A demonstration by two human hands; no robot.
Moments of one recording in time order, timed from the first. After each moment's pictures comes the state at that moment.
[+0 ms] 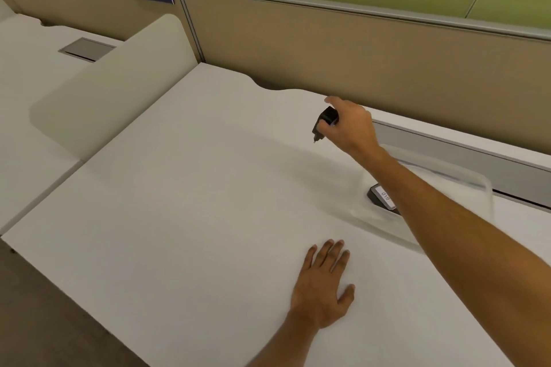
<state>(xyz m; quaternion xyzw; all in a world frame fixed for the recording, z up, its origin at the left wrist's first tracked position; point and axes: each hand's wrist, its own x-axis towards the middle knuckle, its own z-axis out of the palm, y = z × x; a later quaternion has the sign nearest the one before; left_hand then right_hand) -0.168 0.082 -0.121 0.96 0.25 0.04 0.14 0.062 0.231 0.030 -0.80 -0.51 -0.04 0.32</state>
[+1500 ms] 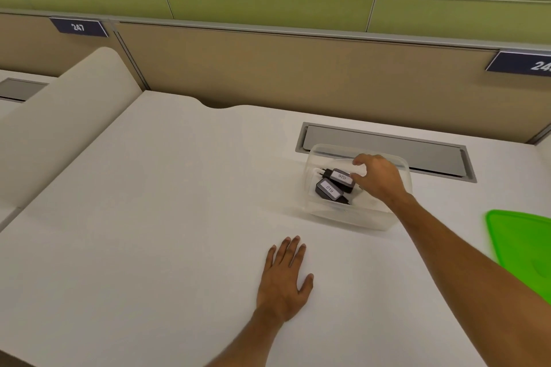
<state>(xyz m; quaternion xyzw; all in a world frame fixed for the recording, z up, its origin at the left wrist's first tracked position) -0.168 0.081 -0.128 0.96 0.24 0.05 0.16 0.146 0.042 -0.025 -0.90 -0.39 0.03 0.18</state>
